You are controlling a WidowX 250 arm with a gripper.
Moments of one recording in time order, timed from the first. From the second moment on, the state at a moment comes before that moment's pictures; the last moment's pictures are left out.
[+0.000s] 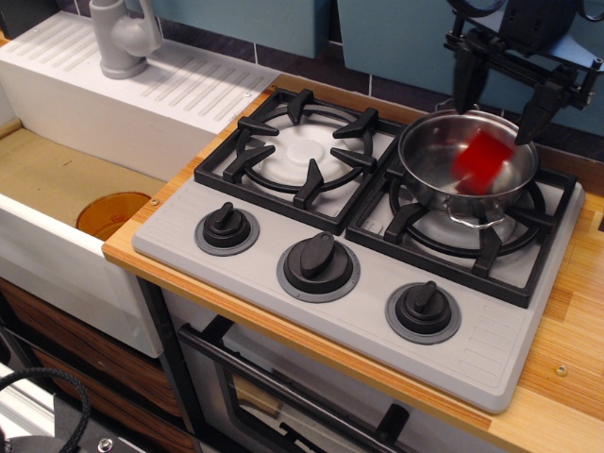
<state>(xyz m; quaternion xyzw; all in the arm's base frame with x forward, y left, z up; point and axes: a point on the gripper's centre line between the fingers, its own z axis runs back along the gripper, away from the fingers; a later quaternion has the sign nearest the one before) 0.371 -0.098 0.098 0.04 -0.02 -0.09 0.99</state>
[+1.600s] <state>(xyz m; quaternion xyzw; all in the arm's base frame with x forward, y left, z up) 0.381 -0.037 0.107 0.09 0.00 -0.13 0.99</state>
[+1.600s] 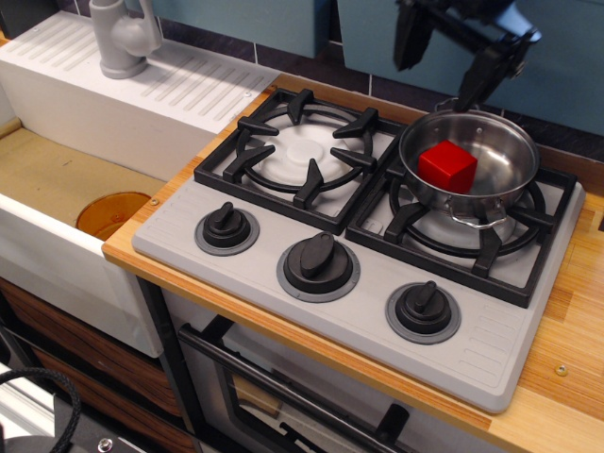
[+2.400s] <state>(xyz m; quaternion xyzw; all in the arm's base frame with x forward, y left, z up) 0.366 -0.020 0.070 0.06 -0.03 -0.13 0.99</state>
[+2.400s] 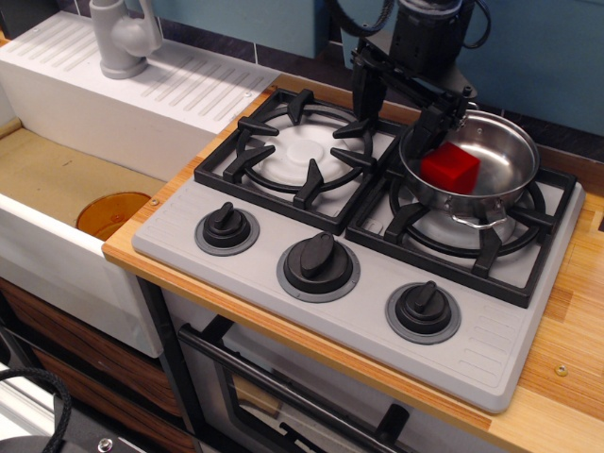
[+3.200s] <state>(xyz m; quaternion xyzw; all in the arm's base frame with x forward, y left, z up) 0.371 -0.025 0.057 0.05 -0.07 -0.12 0.99</state>
